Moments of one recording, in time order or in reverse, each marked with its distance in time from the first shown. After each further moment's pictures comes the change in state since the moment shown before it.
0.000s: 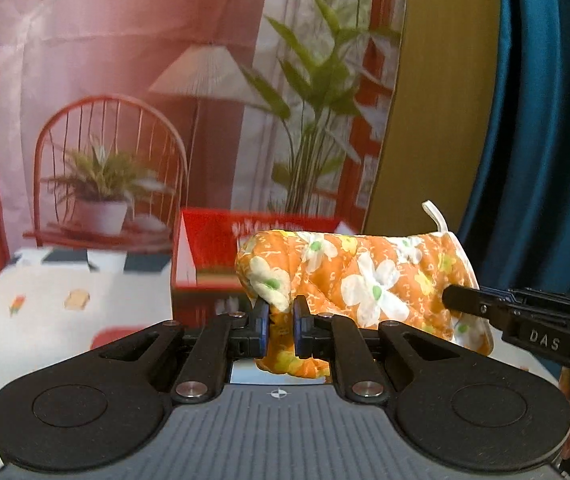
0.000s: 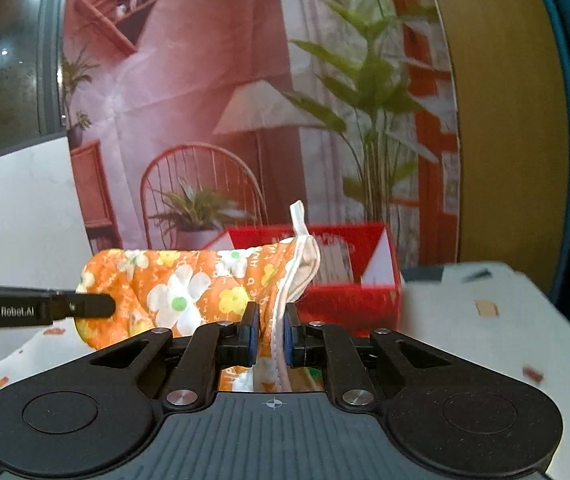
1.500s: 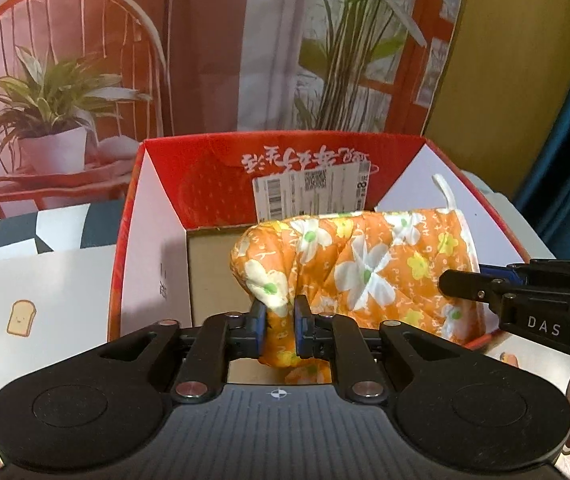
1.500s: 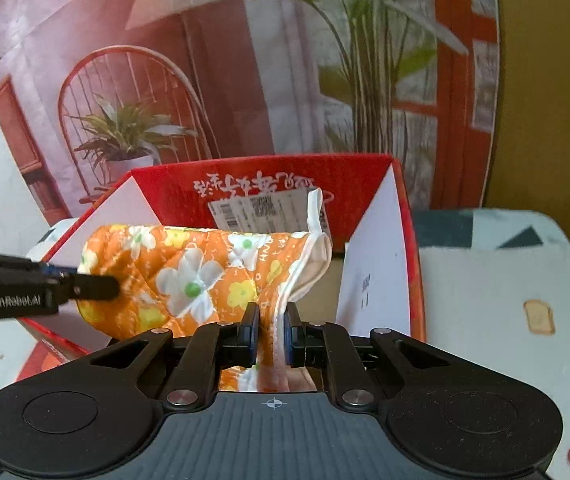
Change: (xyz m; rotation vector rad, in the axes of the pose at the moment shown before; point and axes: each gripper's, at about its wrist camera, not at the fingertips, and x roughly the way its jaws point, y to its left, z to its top) left arm 0.227 0.040 0.049 0.018 0.427 0.021; right arm 0.239 -0.081 0.023 0.091 0.412 -0.010
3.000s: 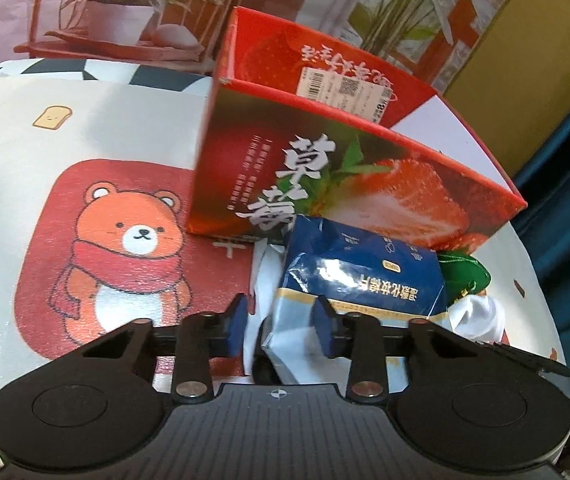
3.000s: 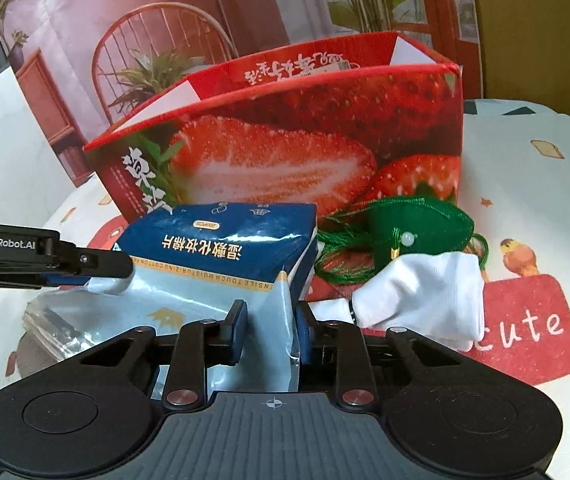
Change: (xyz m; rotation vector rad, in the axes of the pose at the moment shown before) left arm -0.032 0.025 -0.139 -0.257 0.044 -0.101; right arm -0.046 0.054 -0.156 0.091 0.020 0.039
